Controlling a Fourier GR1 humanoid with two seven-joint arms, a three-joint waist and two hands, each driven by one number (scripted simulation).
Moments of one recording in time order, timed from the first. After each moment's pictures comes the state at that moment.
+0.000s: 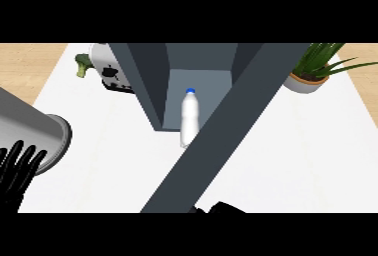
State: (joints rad) left arm 0.35 0.71 -0.16 -1.77 0.74 -0.18 -0.57; right arm -0.40 -0.13 0.68 -2.24 -0.34 -0.17 0.55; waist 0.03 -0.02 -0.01
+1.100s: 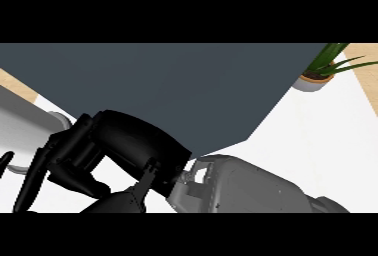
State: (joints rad) left arm 0.46 0.75 0.00 -1.95 0.82 -0.21 -0.46; right arm -0.95 0.00 0.65 -1.61 -0.72 -0.23 0.43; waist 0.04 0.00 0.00
